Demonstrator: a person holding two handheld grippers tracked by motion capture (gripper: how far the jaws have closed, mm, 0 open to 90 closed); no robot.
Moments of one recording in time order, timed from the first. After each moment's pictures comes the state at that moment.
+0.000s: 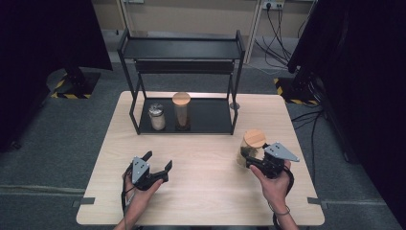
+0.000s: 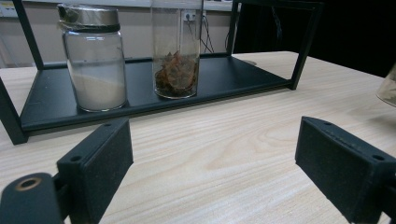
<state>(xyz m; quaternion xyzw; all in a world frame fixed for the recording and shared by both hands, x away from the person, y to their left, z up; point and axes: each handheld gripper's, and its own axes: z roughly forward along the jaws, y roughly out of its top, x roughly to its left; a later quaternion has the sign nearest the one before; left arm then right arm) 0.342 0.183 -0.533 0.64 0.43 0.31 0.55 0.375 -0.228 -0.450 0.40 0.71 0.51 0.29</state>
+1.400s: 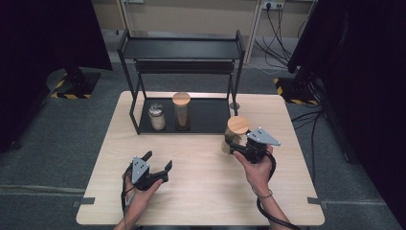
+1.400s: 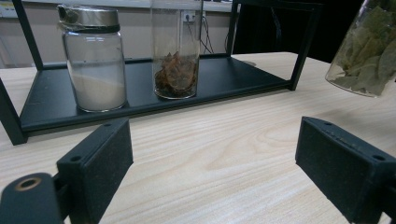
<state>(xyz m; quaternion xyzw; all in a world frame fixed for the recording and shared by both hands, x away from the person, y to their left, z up) 0.342 0.183 -0.533 0.64 0.43 0.31 0.55 0.415 -0.182 -0.441 0.38 0.71 0.53 0.28</state>
